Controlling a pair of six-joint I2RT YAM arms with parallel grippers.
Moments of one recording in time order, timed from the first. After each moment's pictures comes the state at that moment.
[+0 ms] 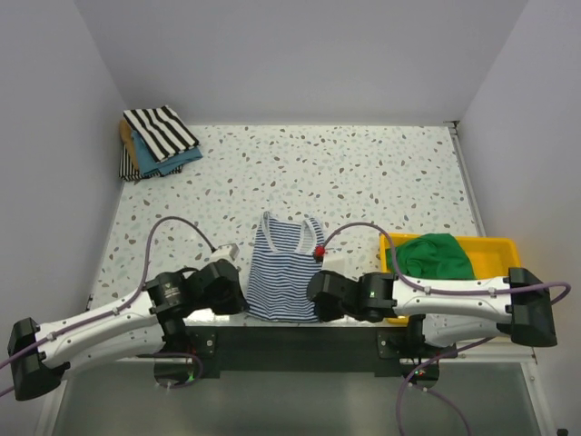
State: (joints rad) left arm -1.04 0.71 0.47 -0.74 -0.09 -1.07; right arm 1.36 1.17 0.73 -0.63 0.29 1.09
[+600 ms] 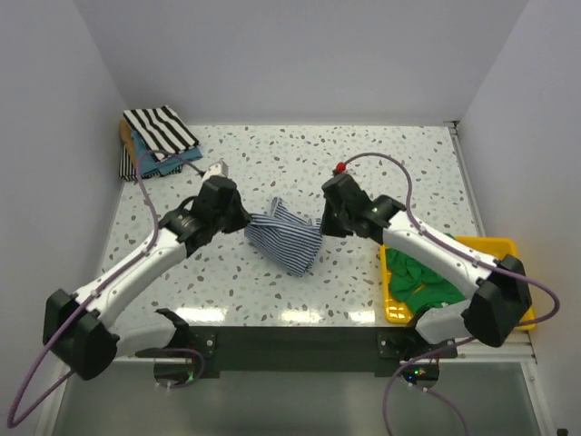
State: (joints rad) left arm -0.59 1.13 0.93 -0.54 -0.19 -0.84; right arm 0.77 1.36 1.12 -0.68 0.20 0.79
